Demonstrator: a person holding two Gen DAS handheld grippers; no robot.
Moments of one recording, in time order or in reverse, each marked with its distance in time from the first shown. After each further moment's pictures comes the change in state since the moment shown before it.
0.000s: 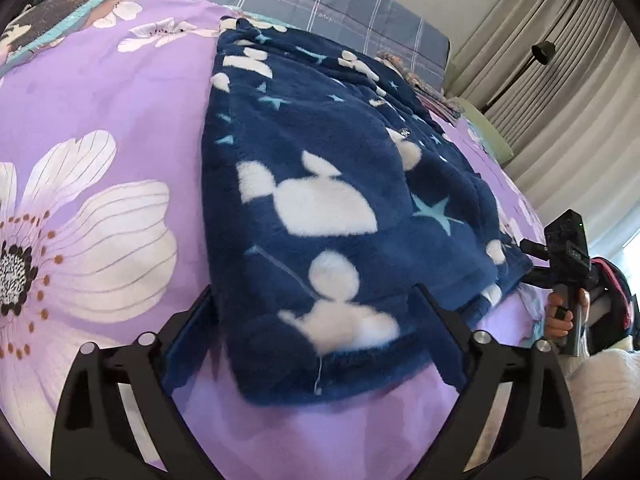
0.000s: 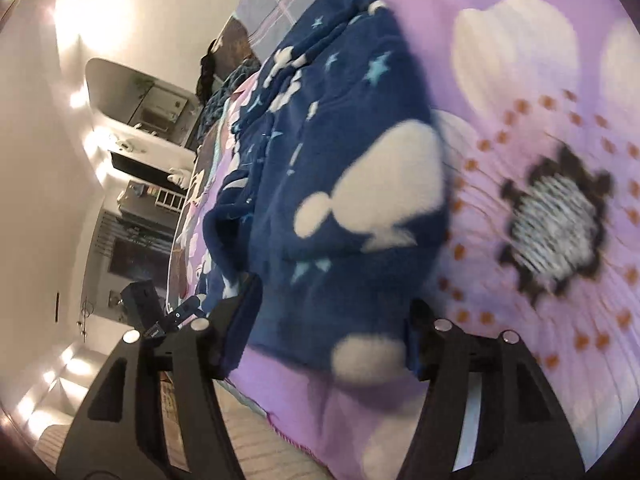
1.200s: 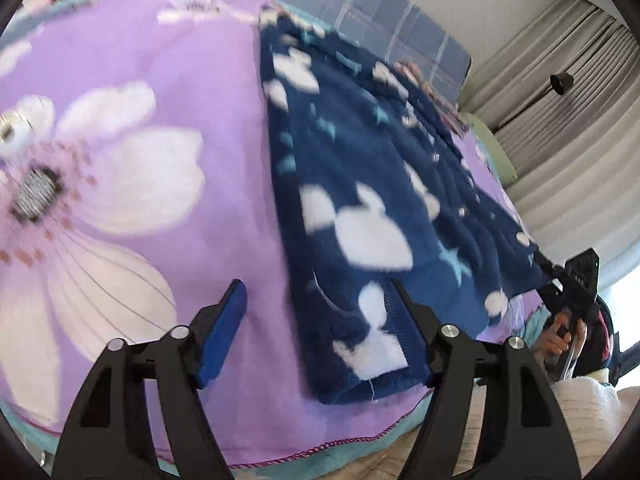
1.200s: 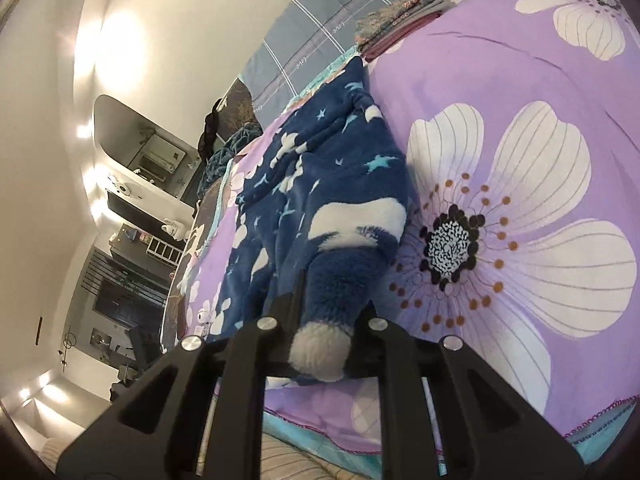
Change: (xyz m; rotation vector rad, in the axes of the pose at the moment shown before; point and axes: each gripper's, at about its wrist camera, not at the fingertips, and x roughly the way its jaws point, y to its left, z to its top) left arm -0.020 0.018 -0.021 -0.146 0.023 -0.029; right arm -0.096 0.007 -0.031 -0.023 -0.254 -0.055
